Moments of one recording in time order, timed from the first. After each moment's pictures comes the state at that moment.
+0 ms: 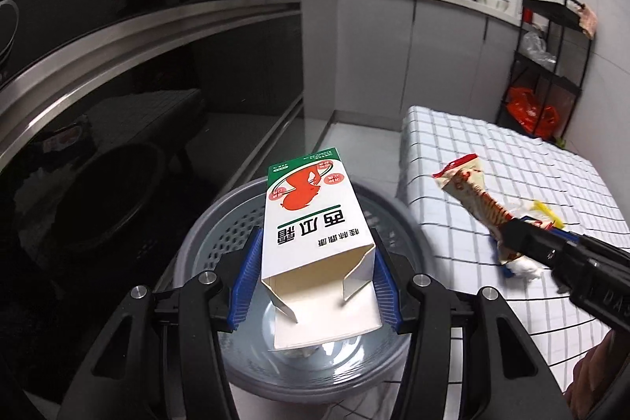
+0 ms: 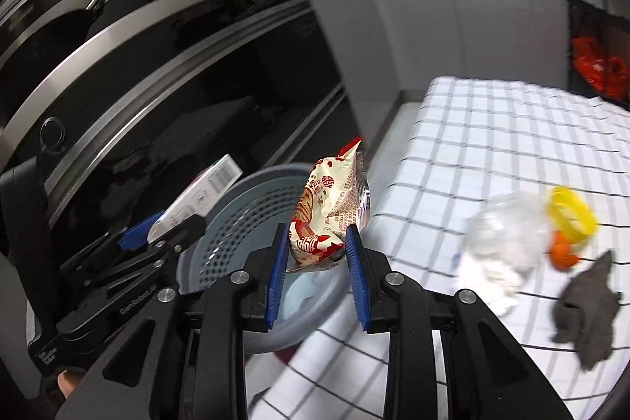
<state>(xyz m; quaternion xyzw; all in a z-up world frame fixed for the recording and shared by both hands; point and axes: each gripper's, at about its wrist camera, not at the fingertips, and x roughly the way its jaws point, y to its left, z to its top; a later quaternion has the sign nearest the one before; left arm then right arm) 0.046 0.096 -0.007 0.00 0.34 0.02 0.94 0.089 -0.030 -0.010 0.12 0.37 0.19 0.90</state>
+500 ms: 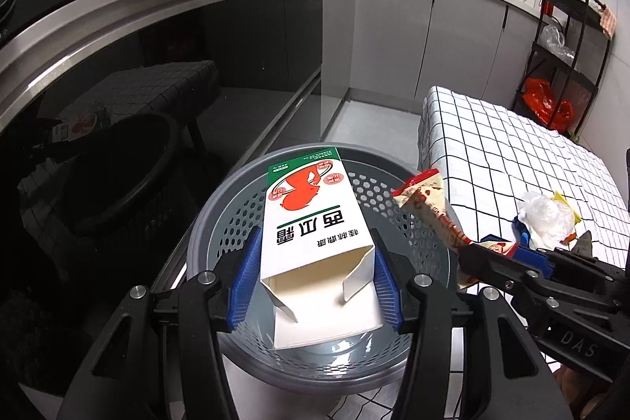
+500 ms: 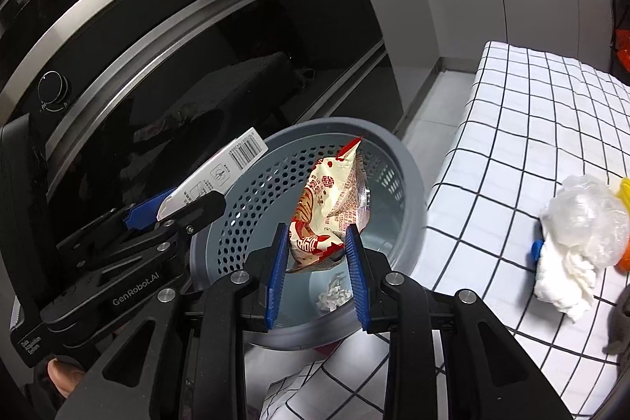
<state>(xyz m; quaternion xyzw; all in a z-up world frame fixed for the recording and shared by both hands) 0.053 0.119 -0.023 -0.01 0.38 0.03 0.92 0.117 0.012 -0.037 0.10 0.42 0.25 0.86</state>
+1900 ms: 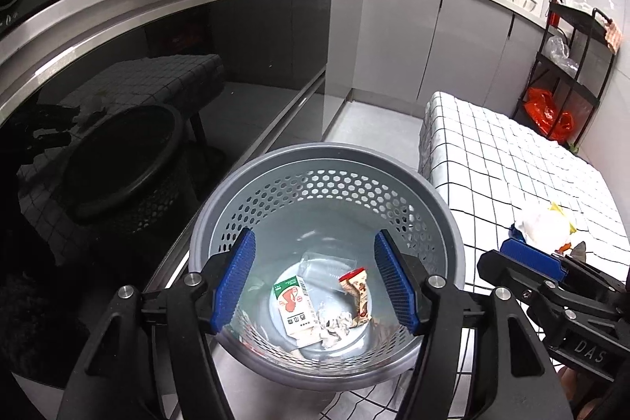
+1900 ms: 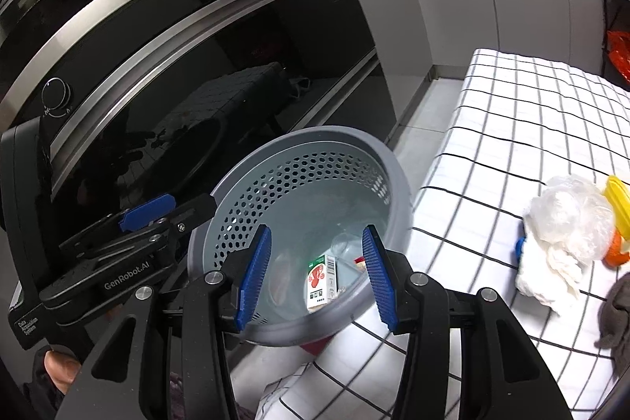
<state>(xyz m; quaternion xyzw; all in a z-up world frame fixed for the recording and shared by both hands) 0.048 0.124 -0.020 -0.03 0.38 0.04 0.92 0.102 -0.002 -0.038 0.11 0.40 0.24 0.88</state>
